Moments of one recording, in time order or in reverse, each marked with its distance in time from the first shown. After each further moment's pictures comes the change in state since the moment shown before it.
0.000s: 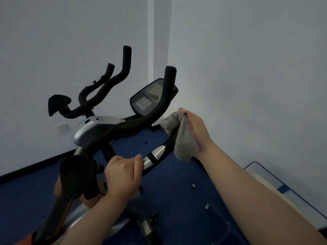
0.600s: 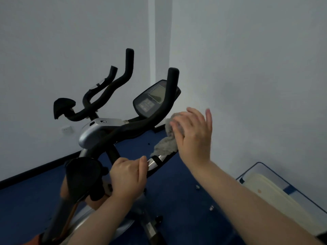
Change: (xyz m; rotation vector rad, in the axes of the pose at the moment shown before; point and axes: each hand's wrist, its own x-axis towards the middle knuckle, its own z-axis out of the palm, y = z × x) left_hand -0.001 -0.001 -0.002 -0.002 0.015 -0.020; right_hand -0.024 0.025 0.014 -1.277 0.361 -0.840
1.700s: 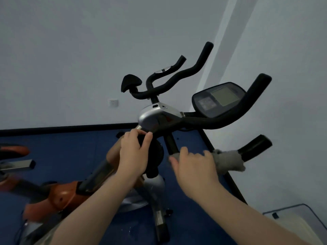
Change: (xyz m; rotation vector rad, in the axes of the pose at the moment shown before) left_hand -0.008 -0.087 -0.066 -0.346 -0.108 -0.894; right_hand -0.035 -0.113 0.031 -0.437 -1.013 -0.183
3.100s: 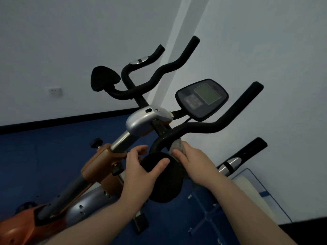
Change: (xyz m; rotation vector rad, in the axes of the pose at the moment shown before) left_hand 0.020 -0.043 -0.008 -0.522 -0.417 -0.085; right_hand 0.055 -0.024 -0.011 0.571 -0.150 0.273
